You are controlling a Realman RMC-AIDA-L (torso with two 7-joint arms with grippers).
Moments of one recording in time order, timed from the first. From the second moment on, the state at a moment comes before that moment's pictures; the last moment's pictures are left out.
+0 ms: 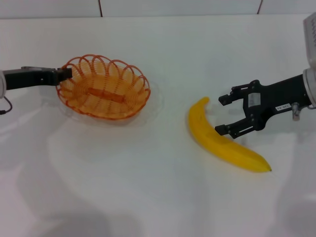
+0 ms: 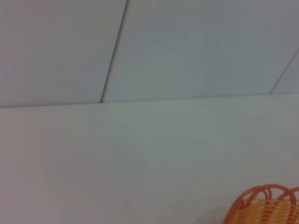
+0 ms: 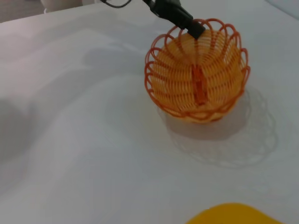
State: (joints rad) left arm -0.70 -2.03 0.64 0.57 2.20 1.07 -1.82; right arm 0.63 2.01 -0.79 -0.78 -2.32 -1.56 1.44
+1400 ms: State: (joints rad) left arm -0.75 -2.04 0.65 0.42 2.15 0.99 -1.76; right arm 0.65 2.01 -0.85 -0.77 -2.32 -1.54 1.47
